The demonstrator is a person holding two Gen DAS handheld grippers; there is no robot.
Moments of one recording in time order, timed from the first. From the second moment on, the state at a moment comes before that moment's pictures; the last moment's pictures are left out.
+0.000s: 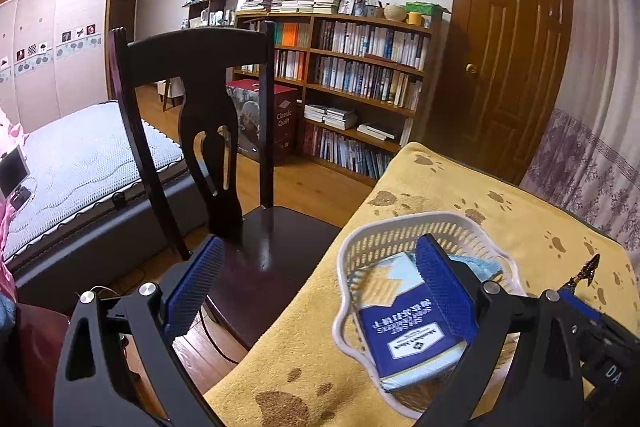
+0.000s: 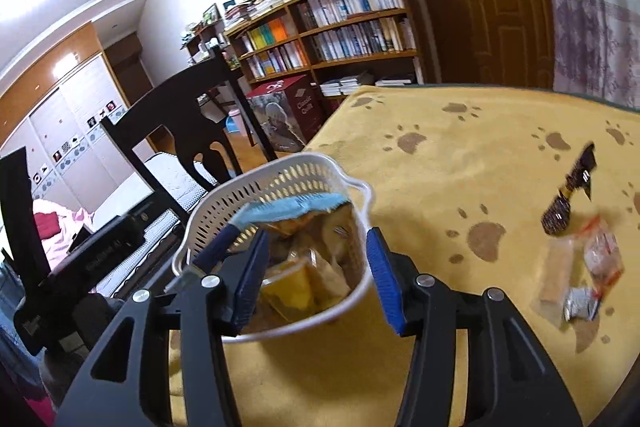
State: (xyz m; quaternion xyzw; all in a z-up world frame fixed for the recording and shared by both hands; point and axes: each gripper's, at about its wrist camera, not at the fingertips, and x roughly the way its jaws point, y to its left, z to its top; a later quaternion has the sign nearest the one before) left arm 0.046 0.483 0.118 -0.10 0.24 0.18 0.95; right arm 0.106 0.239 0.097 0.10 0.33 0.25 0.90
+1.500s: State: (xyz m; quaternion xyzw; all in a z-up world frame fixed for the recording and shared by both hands) left arm 0.046 0.342 0.121 0.04 0.25 0.07 0.96; right arm 0.186 0.053 0.020 0.07 0.40 0.05 0.91
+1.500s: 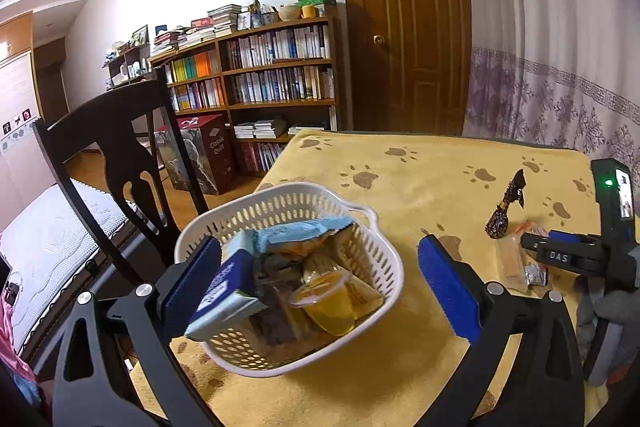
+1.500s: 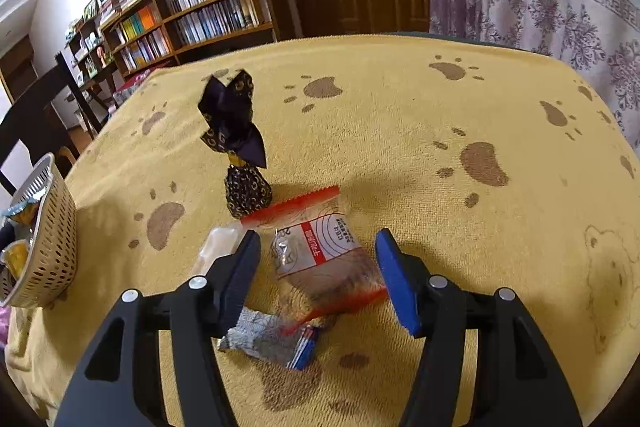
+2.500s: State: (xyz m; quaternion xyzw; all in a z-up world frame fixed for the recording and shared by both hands) left arm 0.067 0.249 0.097 0.07 0.28 -0.03 0.96; right arm 0.114 -0.001 0.017 0.11 0.38 0.00 0.92
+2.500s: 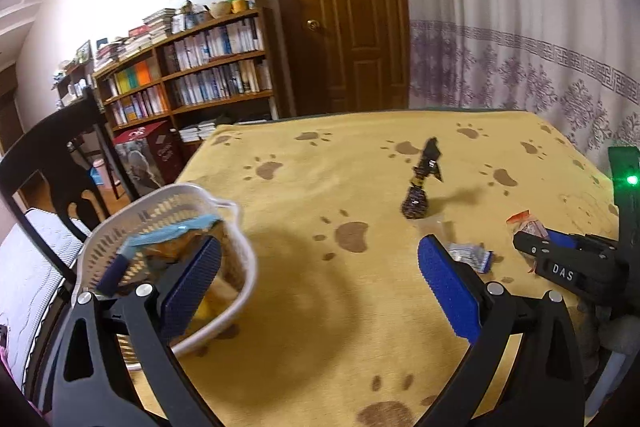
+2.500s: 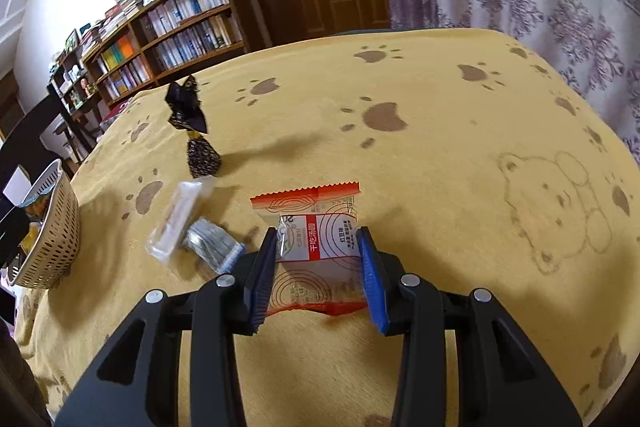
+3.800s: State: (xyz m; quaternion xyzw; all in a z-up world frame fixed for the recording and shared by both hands) left arm 0.166 0.191 0.016 0.03 0.42 -0.14 0.90; right arm 0.106 -0.011 0.013 0.15 0.36 0.00 0.92
